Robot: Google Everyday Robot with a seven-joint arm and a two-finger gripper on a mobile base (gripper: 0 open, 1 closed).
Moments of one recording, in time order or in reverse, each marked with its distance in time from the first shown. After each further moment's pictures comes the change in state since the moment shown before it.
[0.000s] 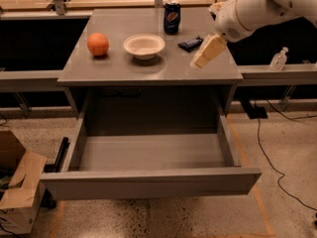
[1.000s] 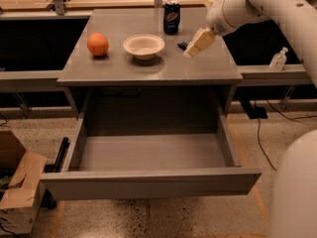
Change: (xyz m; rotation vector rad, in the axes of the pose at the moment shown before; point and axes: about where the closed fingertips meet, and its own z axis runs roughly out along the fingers) arm 0.010 -0.065 0.072 0.059 -0.044 0.025
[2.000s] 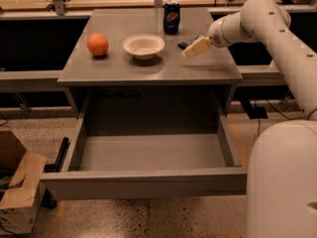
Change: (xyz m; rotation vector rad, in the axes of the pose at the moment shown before) arm 0.061 -0.030 0.064 0.077 -0.039 0.367
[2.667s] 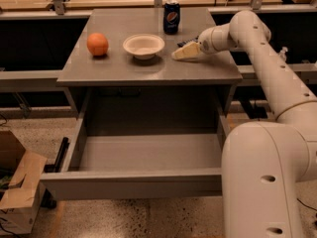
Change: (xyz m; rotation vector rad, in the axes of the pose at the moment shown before) arm 0.015 0.002 0.066 -0.067 -0.060 0.169
